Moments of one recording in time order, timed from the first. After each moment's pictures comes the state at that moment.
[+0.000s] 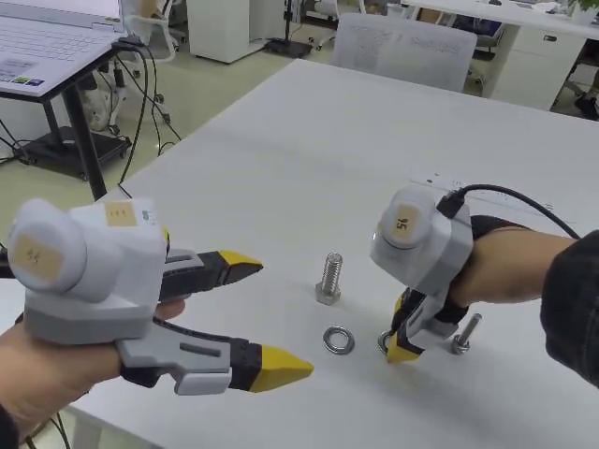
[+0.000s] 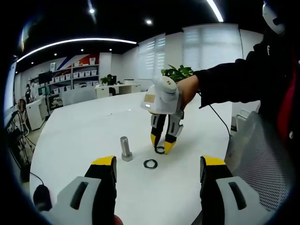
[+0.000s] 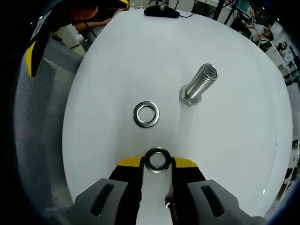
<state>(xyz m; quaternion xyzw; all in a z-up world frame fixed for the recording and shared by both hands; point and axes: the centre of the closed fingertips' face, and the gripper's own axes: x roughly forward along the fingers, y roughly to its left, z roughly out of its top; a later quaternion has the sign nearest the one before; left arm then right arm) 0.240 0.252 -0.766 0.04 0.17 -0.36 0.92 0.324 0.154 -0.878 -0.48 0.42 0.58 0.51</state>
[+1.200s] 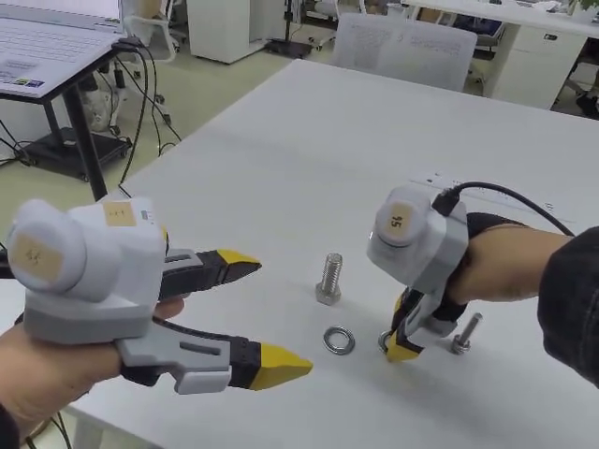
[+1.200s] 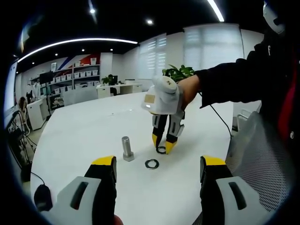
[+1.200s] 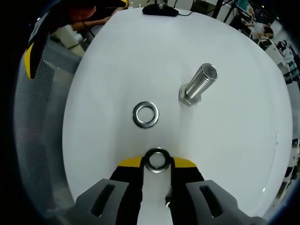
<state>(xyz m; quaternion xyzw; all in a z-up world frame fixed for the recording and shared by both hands) 0.241 0.253 -0.766 0.04 0.17 -0.36 0.92 0.324 0.154 -0.879 -0.48 0.42 0.57 0.51</state>
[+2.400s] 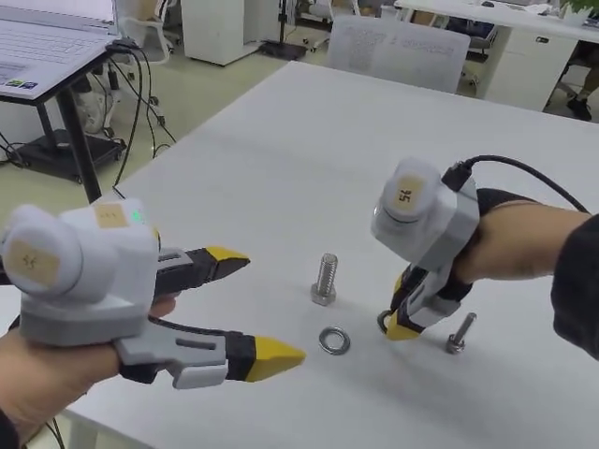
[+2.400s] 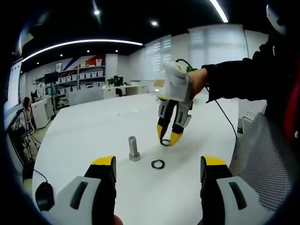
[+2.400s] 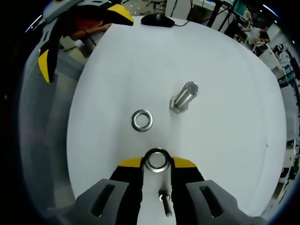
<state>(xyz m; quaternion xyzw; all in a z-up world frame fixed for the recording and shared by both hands) 0.247 0.262 -0.768 0.03 0.16 -0.33 0.93 0.332 0.159 -0.846 -0.49 0.40 0.57 0.53</state>
